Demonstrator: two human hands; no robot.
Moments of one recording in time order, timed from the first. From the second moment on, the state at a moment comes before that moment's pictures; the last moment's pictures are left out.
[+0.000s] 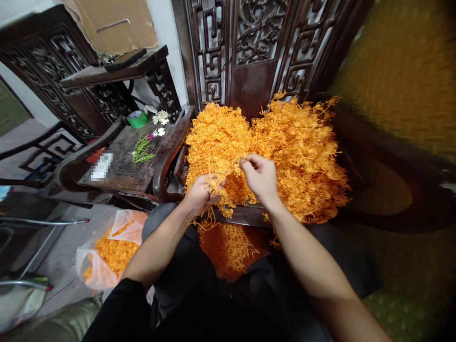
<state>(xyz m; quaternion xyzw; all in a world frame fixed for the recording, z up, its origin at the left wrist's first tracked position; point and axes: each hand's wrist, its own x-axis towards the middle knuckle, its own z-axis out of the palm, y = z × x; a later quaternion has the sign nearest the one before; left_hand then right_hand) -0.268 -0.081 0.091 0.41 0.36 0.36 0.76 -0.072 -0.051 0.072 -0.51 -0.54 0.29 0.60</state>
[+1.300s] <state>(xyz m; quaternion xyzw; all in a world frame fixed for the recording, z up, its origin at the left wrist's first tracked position) -0.266 -0.078 0.085 0.43 0.42 0.34 0.72 -0.045 -0.048 0.074 -0.42 -0.41 0.58 0.56</state>
